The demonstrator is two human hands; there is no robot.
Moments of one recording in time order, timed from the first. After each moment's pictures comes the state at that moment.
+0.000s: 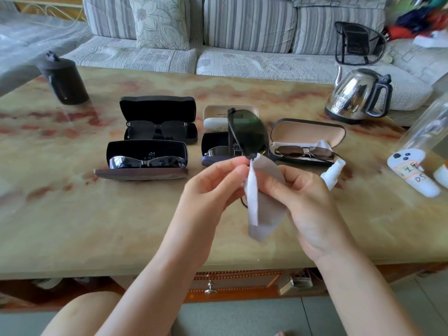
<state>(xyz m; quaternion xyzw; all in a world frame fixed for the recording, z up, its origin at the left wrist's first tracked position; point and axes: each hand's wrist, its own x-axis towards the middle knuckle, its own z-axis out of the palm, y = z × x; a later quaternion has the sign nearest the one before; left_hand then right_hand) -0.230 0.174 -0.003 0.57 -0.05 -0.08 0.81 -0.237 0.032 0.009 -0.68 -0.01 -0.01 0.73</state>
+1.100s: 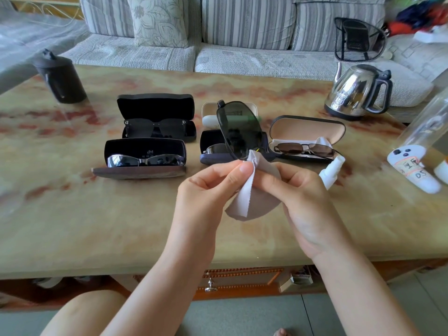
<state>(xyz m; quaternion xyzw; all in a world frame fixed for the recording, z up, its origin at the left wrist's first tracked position) -0.235 0.166 0.000 0.55 -0.01 -0.03 0.84 -0.235 0.031 0.005 -0.69 -0.03 0.00 0.72</state>
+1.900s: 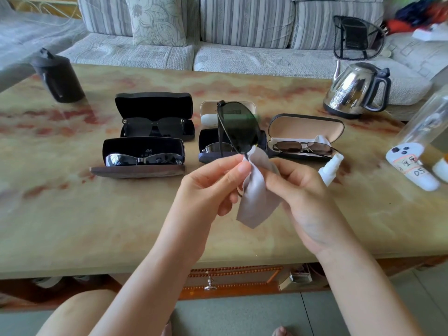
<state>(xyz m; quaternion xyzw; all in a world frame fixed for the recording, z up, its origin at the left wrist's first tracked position) -0.232 0.173 0.005 0.60 -0.07 -0.07 0.79 -0.231 0.025 0.001 -0.68 -0.09 0.00 0.73</state>
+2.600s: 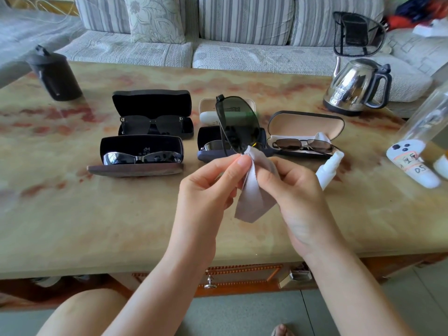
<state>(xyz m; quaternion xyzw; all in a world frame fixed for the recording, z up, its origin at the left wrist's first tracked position) -0.237 0.161 0.000 0.58 -0.03 -0.01 0.81 -0.233 0.037 -0.002 -0.69 -0.06 -0.06 0.72</state>
